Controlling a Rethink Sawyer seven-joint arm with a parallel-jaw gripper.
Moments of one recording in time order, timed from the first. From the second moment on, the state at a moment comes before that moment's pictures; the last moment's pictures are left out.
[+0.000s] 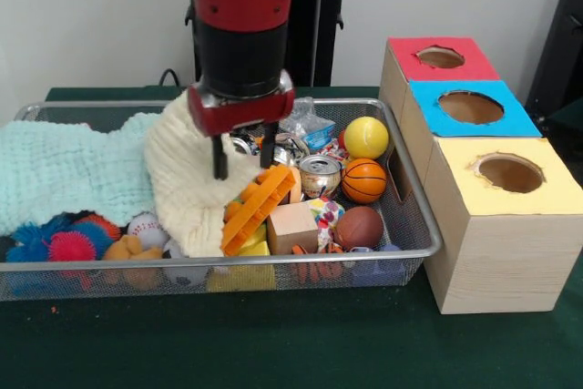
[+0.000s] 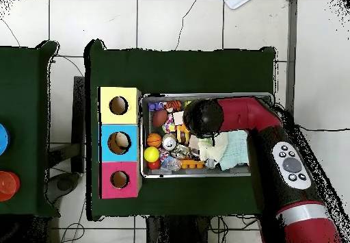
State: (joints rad) arm -0.56 -0.59 0.41 1.51 -0.54 0.80 1.38
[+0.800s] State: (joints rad) arm -0.31 -0.72 0.32 1.79 -0.43 0.65 1.49
